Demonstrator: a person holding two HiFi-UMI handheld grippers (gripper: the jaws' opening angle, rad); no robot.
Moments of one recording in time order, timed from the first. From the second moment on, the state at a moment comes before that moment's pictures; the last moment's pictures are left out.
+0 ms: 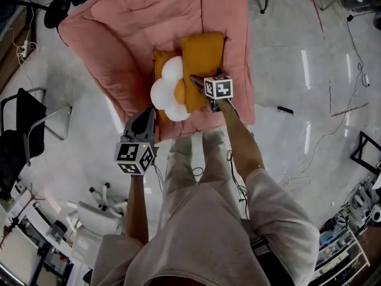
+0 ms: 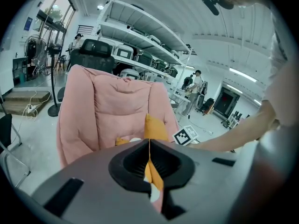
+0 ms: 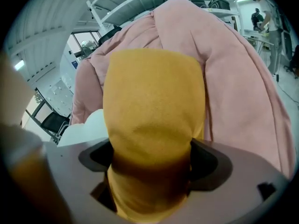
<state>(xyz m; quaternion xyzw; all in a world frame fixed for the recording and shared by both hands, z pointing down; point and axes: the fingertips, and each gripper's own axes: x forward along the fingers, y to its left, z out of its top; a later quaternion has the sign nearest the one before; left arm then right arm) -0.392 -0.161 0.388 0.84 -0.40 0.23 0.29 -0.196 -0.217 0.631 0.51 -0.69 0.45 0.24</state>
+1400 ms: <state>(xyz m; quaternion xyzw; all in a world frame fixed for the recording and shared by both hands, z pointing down) -0.035 -0.088 0.360 0.94 -0.11 0.27 0.20 0.089 0.017 0.388 0.73 -0.61 0.30 0.05</state>
